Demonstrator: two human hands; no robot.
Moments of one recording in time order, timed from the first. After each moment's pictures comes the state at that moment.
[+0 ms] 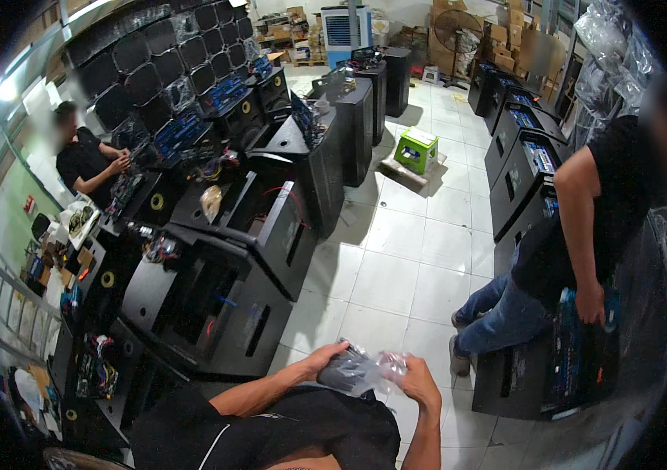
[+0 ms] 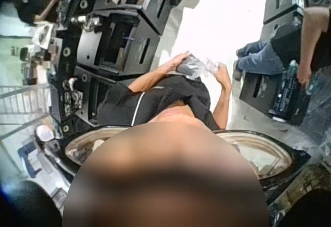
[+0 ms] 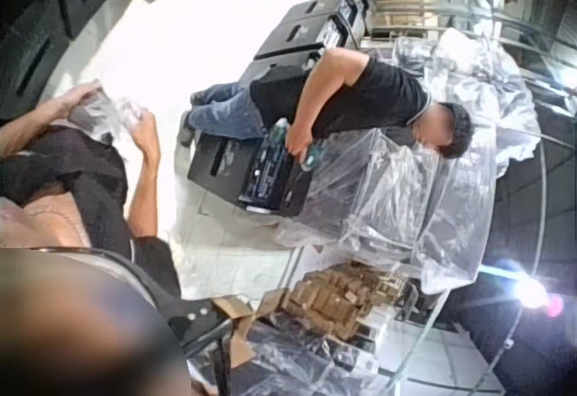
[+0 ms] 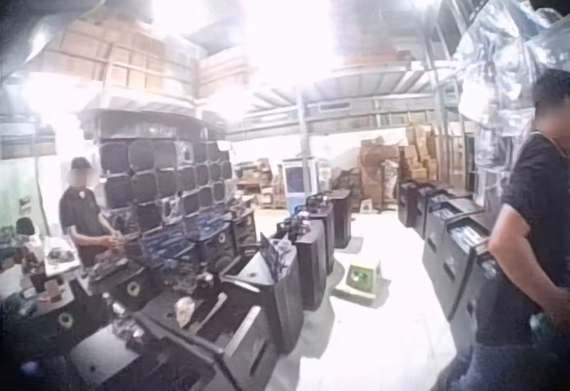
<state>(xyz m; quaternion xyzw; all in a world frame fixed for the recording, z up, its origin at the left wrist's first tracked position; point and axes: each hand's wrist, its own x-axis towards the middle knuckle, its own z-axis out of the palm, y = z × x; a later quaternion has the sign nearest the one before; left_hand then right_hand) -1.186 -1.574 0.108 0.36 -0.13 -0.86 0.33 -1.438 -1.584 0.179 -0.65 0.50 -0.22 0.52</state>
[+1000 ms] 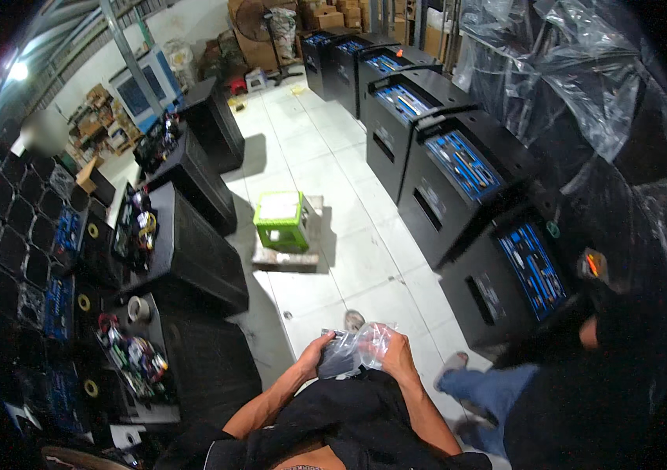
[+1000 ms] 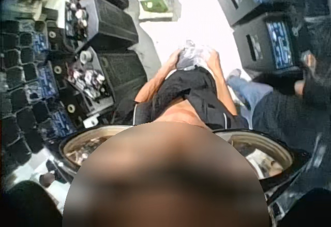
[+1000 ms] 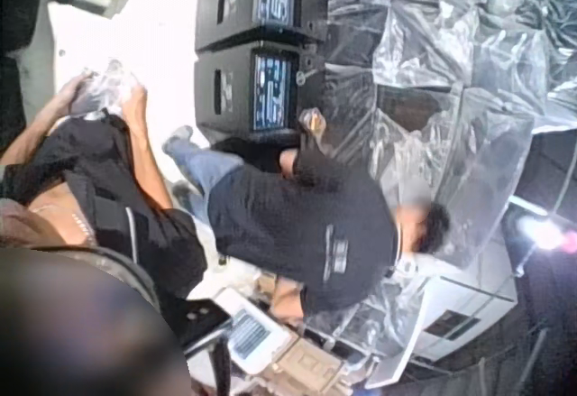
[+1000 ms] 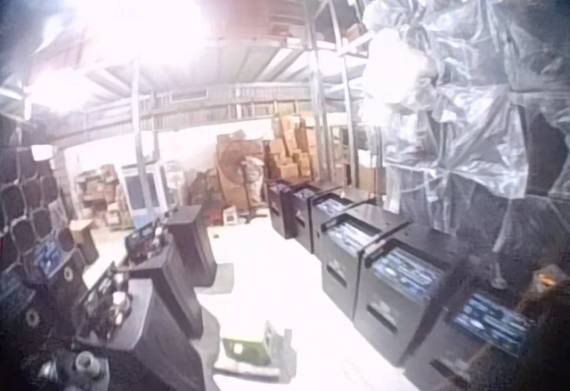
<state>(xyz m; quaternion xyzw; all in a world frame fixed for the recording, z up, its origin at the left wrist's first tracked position) -1.326 -2.452 0.080 0.40 -0.20 -0.88 0.15 -1.517 -2.370 0.152 -0.46 0.69 -0.42 0.38</state>
